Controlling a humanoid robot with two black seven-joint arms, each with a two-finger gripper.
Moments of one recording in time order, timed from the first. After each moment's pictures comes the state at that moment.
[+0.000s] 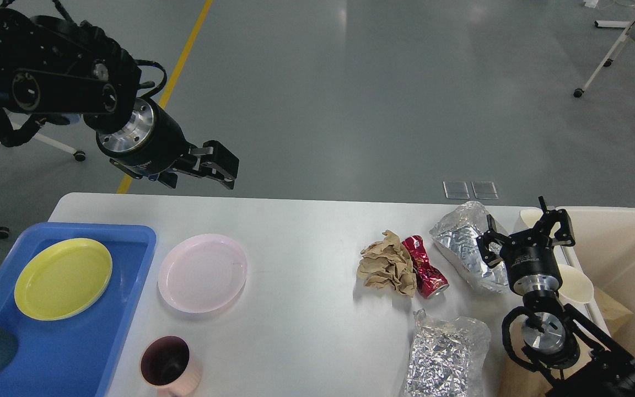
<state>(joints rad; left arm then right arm) -2.35 0.16 1.37 -1.44 -0.02 -0.59 -0.17 0.24 -0.22 1.09 0.95 -0.07 0.11 0.48</state>
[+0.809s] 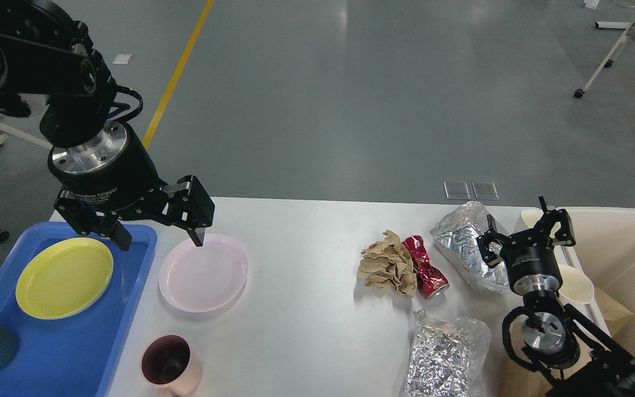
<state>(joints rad) -2.51 0.09 1.52 -1.61 -0.22 -0.85 -0.10 0.24 -0.22 1.09 0.95 -0.07 0.11 0.48</state>
